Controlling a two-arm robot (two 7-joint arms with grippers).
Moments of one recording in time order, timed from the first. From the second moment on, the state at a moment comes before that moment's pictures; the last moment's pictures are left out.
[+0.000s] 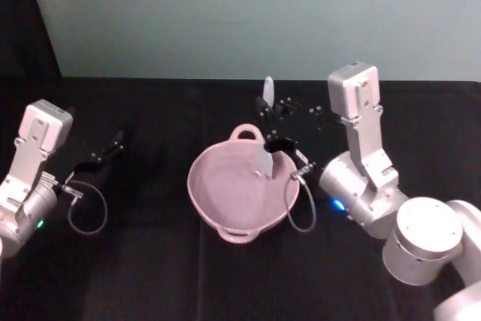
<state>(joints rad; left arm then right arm) -0.20 0.60 0.45 -1.41 -0.25 -0.12 0.03 0.19 0.22 -0.39 -1.59 0.13 0.04 0.20</state>
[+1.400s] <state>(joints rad) -0.20 0.60 0.45 -1.41 -0.25 -0.12 0.03 0.23 0.12 -0.42 -1.51 0.14 0.06 0.18</state>
